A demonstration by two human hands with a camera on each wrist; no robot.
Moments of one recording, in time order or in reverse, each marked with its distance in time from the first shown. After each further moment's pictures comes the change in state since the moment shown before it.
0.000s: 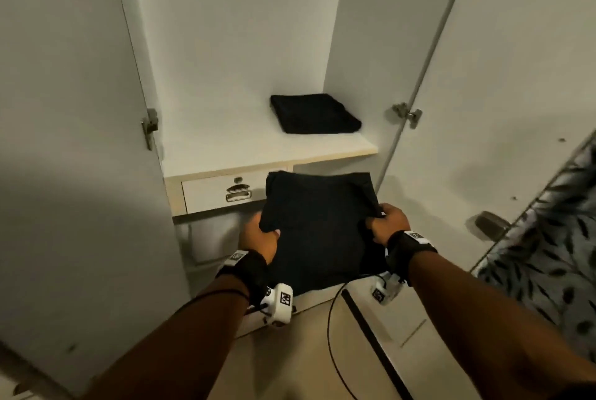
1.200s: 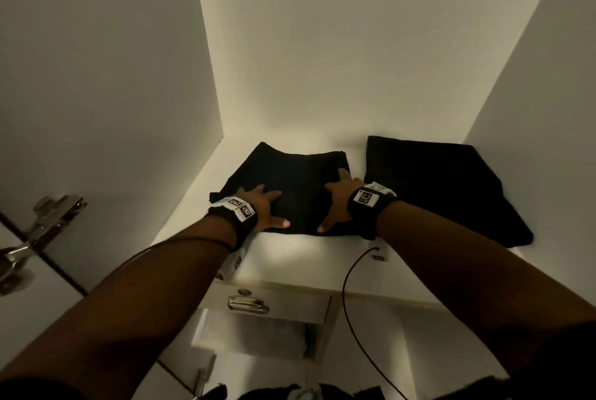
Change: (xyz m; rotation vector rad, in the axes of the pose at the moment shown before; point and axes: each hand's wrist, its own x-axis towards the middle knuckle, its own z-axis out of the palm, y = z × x) left_hand 0.440 0.058 -0.046 1.143 -0.164 -0.229; right_hand 0.401 -0.293 0.255 -1.173 -0.604 -0.820
